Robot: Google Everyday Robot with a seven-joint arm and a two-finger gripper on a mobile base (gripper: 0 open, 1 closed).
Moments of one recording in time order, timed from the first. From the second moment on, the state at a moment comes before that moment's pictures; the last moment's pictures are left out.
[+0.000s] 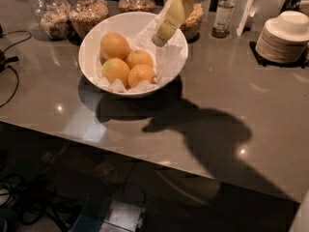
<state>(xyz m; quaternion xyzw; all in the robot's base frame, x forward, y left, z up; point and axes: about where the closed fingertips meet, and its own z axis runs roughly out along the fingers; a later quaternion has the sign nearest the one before) 0.615 -0.025 1.016 -0.60 0.74 0.12 0.29</state>
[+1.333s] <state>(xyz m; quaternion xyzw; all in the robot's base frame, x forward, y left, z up) 0.665 0.065 0.977 -0.54 0.73 0.21 0.37</state>
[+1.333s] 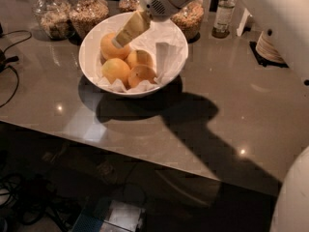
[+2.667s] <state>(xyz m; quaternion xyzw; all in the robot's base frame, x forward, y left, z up) 0.713 0.095 0.910 -0.41 0.83 0.13 0.36</state>
